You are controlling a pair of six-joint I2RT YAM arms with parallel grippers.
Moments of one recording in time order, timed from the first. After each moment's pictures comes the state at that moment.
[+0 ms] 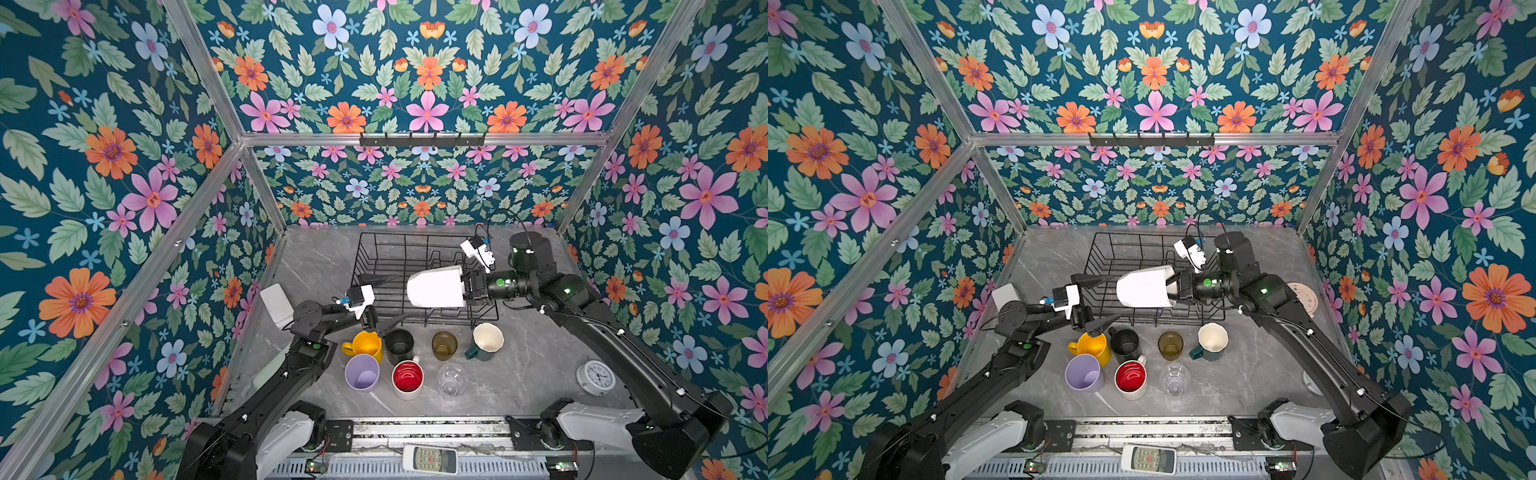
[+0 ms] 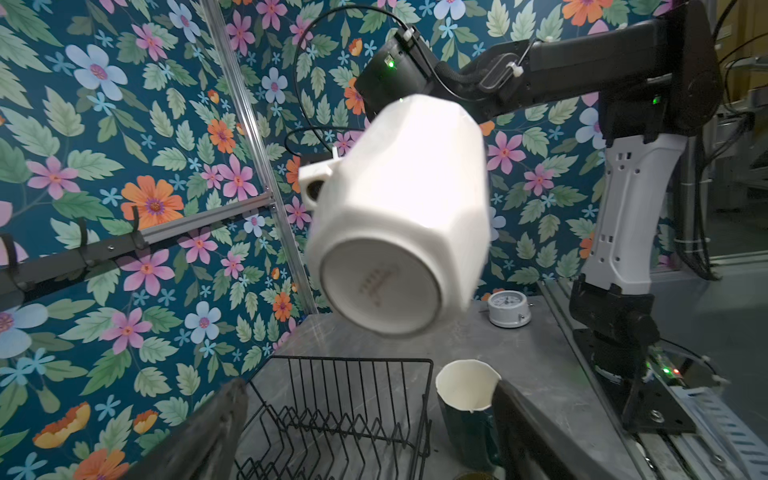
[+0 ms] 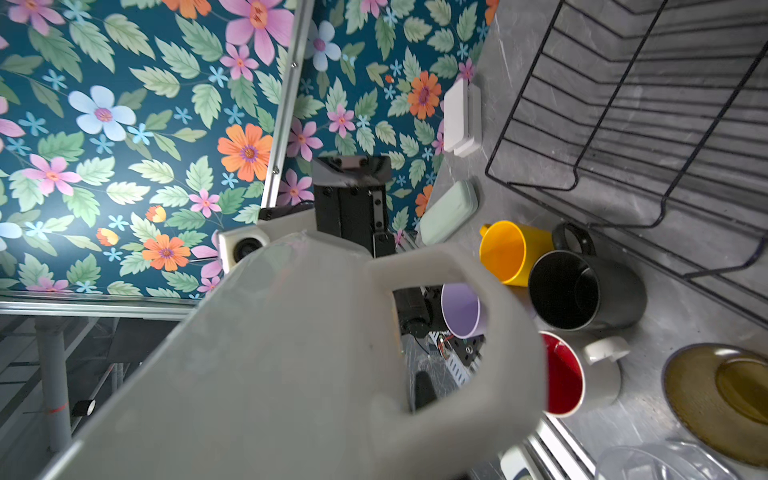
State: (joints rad) left arm -0.40 0.98 0.48 0.90 0.93 -0.03; right arm 0.50 1.21 1.29 -0.54 -0.87 0.78
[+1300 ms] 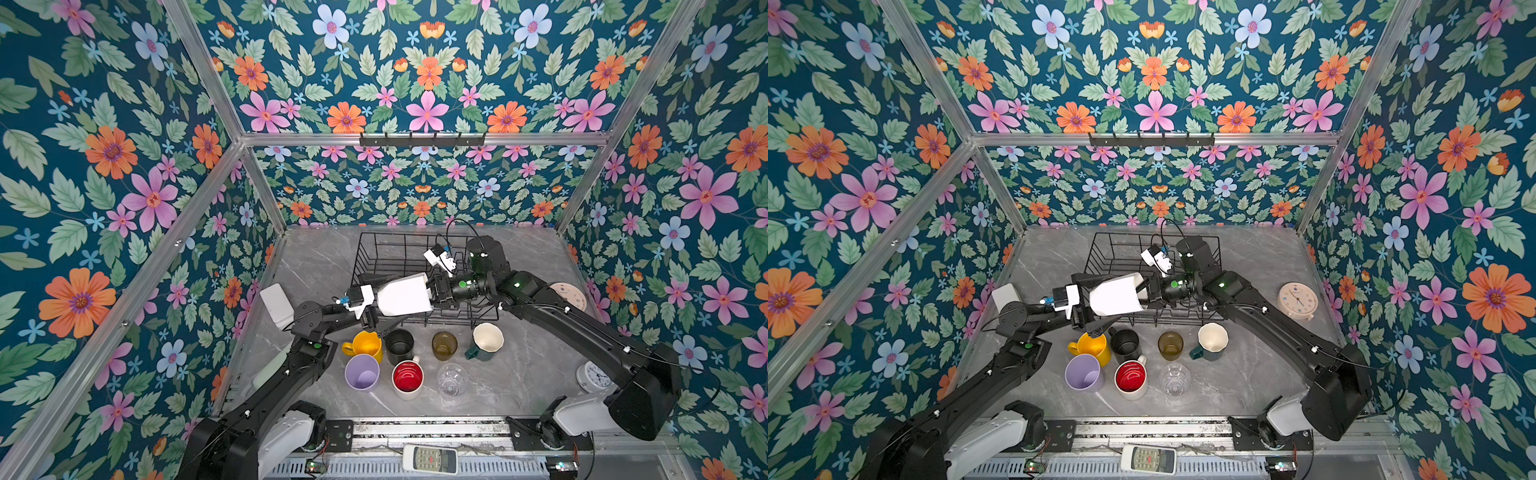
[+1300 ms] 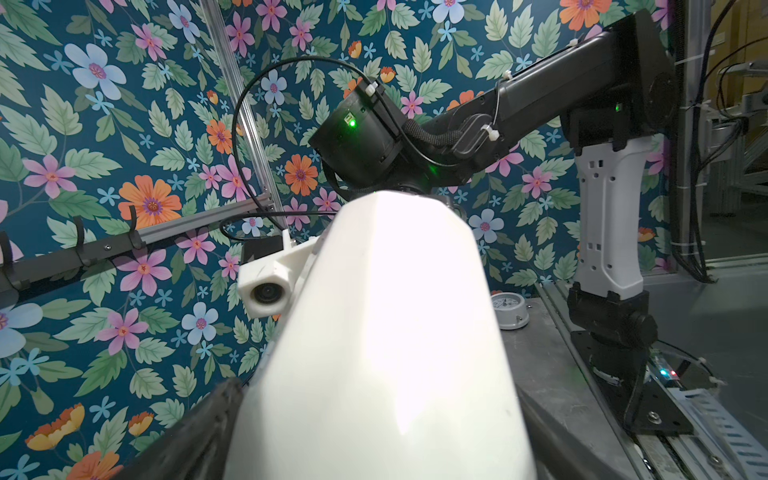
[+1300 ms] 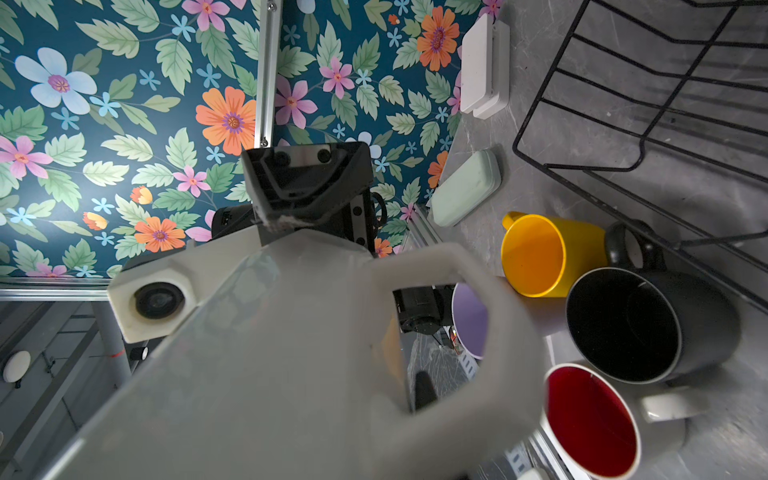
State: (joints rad) left arm -0.40 1.01 0.47 0.96 0.93 -0.06; right arm 0.67 1.43 1.28 -0.32 -0.89 0.86
